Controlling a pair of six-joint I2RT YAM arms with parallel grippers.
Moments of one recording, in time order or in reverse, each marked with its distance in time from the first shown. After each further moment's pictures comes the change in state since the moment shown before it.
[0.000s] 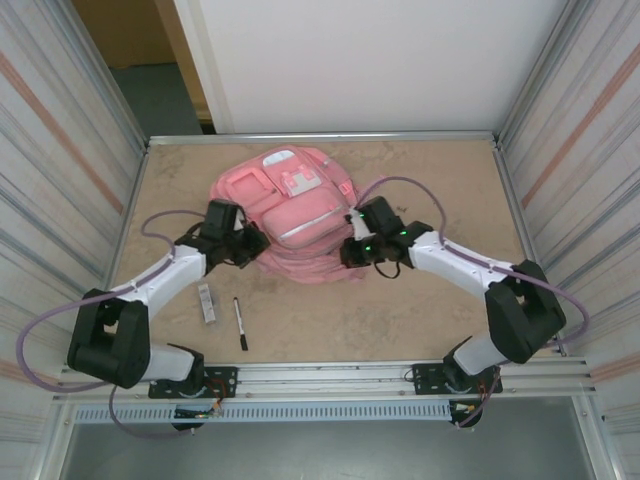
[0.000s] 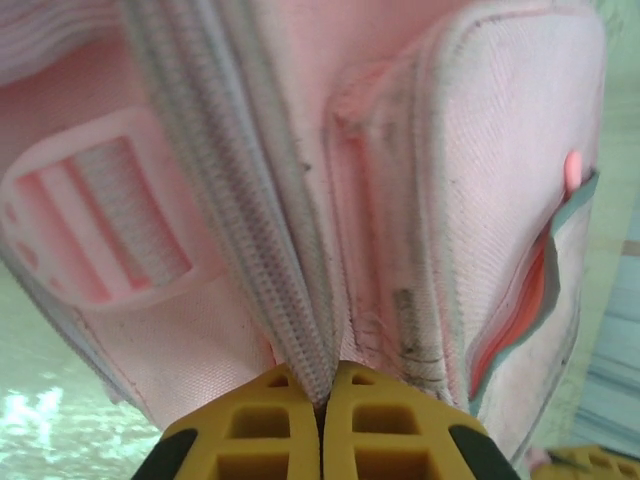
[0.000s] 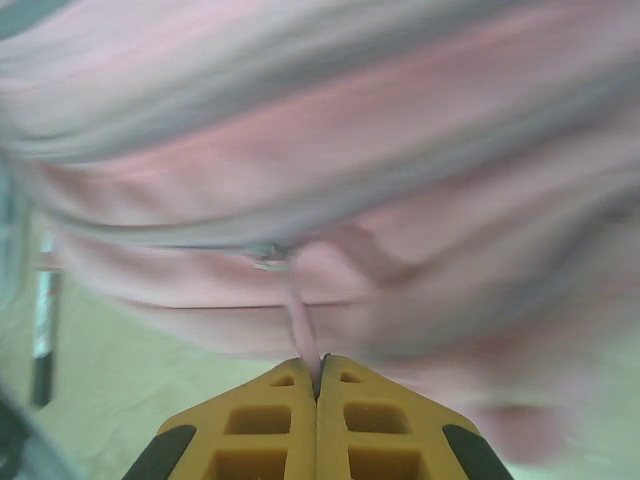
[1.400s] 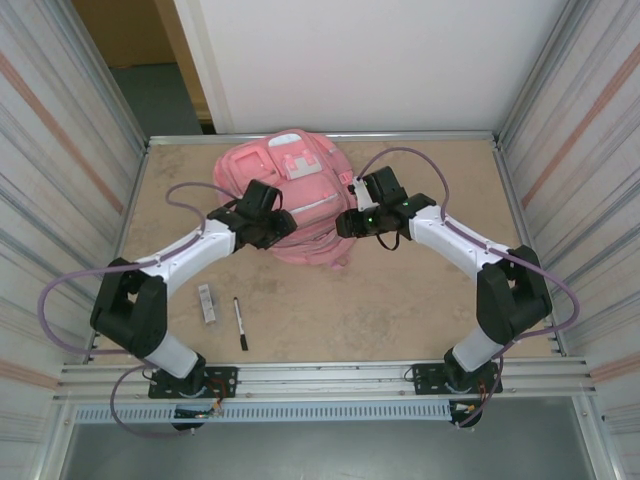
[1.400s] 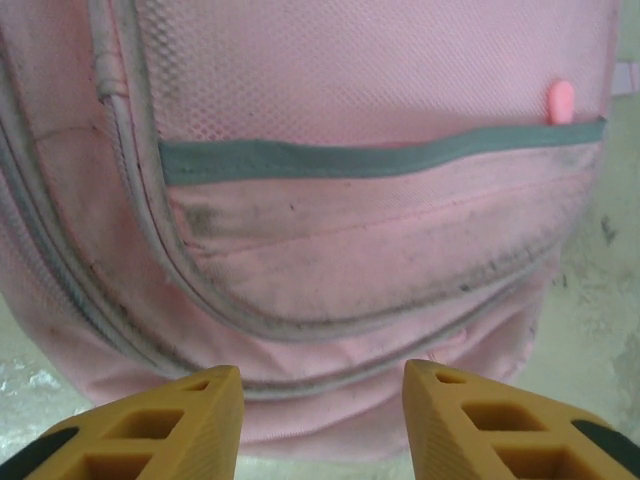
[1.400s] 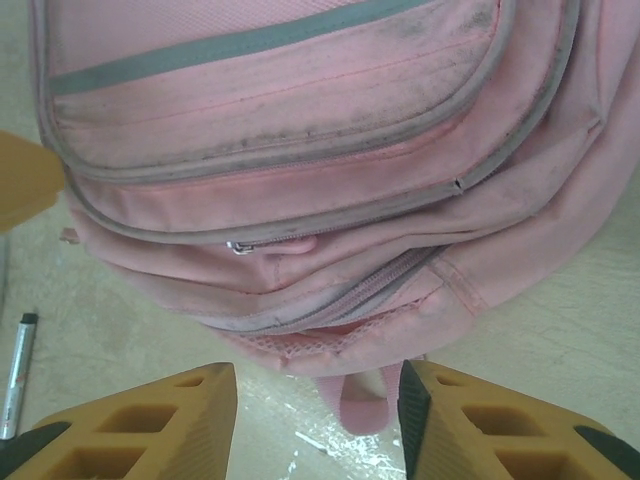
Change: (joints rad) left arm -0.240 0.209 0.304 -0.164 -0.321 -0.072; right arm -0.062 0.130 0.249 -0.067 0.000 -0.124
